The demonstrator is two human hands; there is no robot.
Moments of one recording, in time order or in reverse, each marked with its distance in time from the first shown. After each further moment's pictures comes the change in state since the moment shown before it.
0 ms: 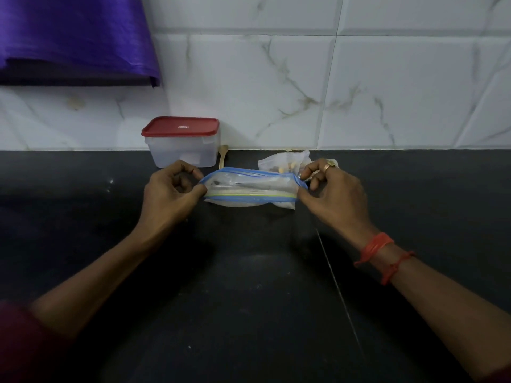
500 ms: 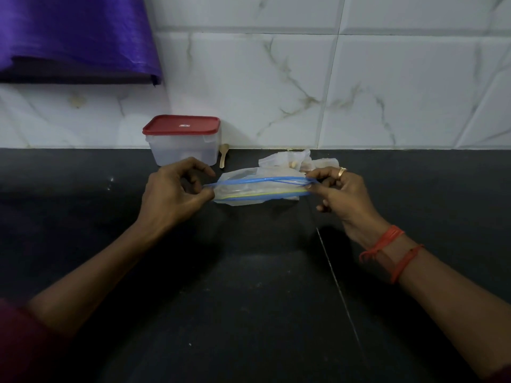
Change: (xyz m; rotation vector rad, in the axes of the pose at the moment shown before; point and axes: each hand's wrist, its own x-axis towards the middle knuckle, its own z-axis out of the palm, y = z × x) left_hand -0.001 0.008 -0.008 0.192 -0.064 0.149; right_hand 0.005 0.008 0.000 0.636 -0.145 0.378
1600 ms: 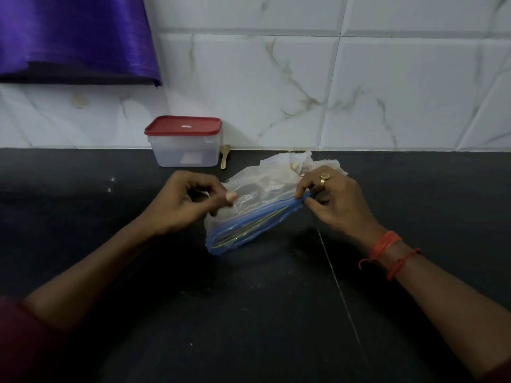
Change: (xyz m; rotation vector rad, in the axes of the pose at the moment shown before) left_hand -0.005 0.014 -0.004 -0.298 -0.323 0.196; right_hand 0.002 0.007 -0.010 -0.590 -0.130 -0.702
